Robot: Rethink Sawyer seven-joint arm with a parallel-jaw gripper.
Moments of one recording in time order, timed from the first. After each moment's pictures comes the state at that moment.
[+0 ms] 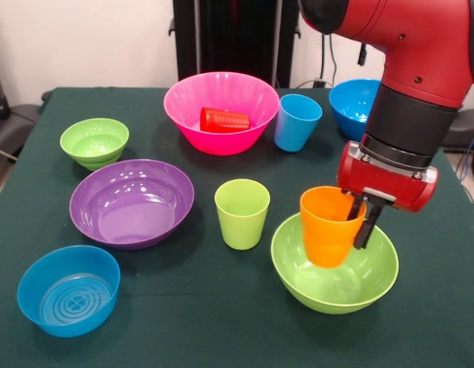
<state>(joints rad) 0.20 -0.26 -0.33 1.14 0.09 0.46 2.16</state>
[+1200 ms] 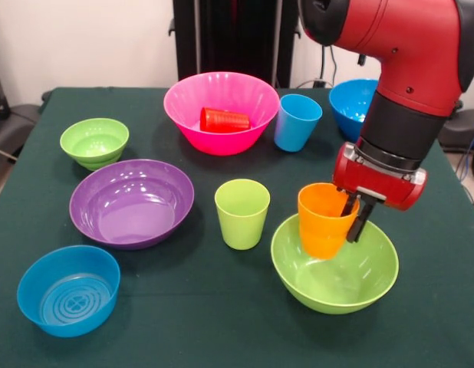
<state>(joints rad) 0.23 -0.23 -0.37 1.19 0.13 0.44 2.17</state>
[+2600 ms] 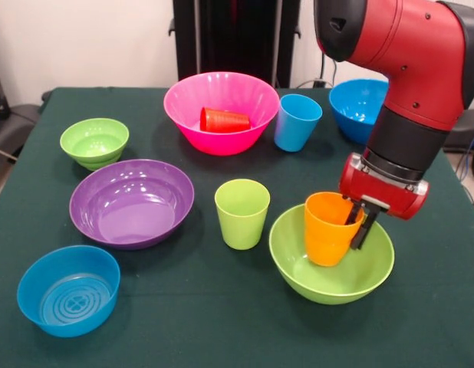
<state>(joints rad) 0.30 -0.15 -0.45 1.20 0.23 0.36 2.19</state>
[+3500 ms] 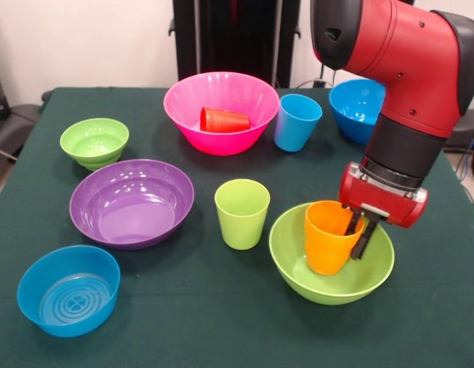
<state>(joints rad) 0.30 -0.13 -0.45 1.20 0.25 0.30 2.19</state>
